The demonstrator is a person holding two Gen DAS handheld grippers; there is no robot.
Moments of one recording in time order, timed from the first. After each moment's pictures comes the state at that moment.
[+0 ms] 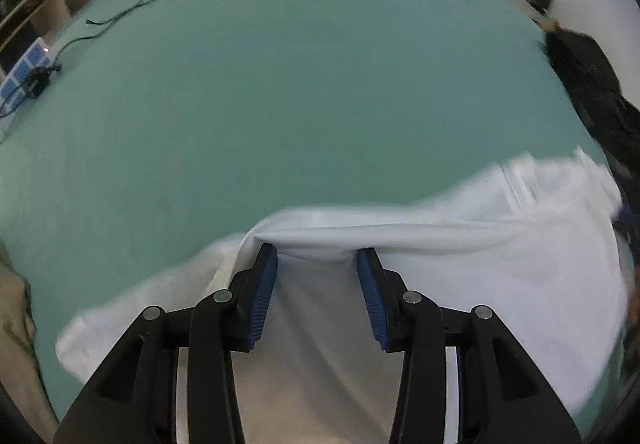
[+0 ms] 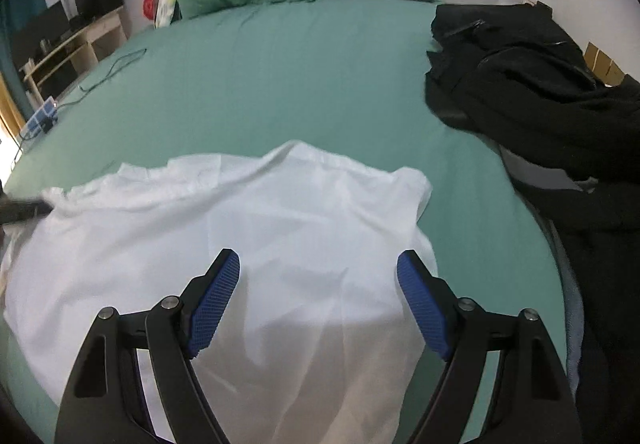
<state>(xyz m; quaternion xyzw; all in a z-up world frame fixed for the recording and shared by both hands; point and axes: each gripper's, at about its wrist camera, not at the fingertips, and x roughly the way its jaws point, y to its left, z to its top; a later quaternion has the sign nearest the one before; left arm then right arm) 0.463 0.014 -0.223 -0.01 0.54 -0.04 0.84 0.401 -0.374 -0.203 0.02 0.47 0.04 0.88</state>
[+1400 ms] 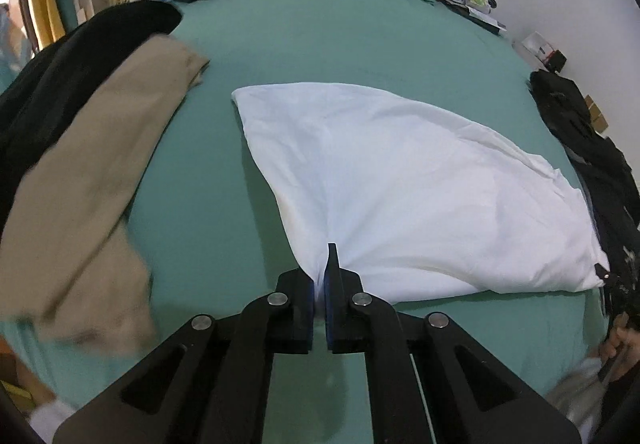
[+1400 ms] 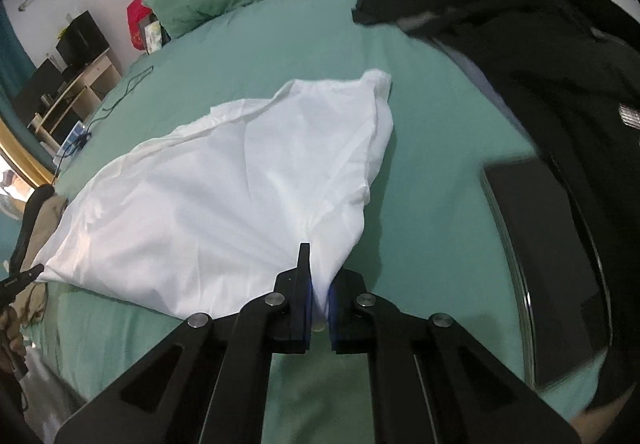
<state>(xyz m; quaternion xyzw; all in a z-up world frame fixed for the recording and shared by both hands) 0.173 0.125 -0.183 -0.11 0.50 0.01 0.86 0.168 -0.398 -0.187 0.15 0.48 0.02 0.86</state>
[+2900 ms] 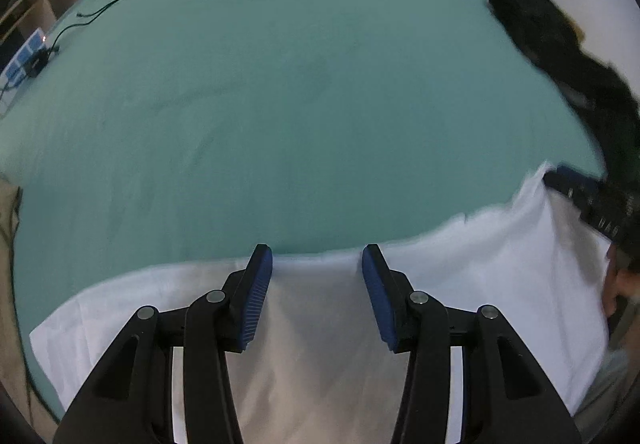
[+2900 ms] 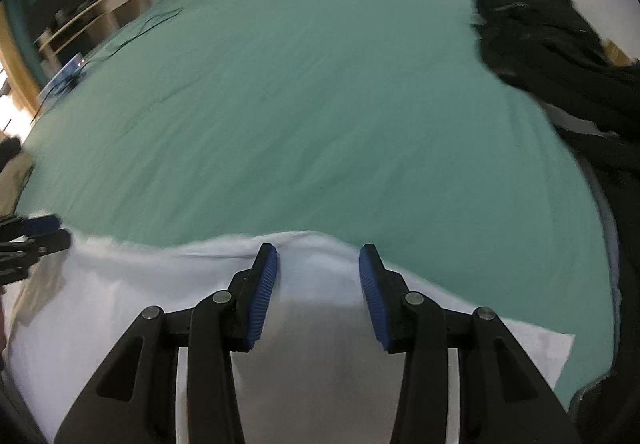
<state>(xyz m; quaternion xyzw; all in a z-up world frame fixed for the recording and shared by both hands) 0.364 -0.030 -0.219 -0.01 0.55 -0.09 0.83 0.356 -0.318 -0.218 0.01 0.49 0.06 0.87</state>
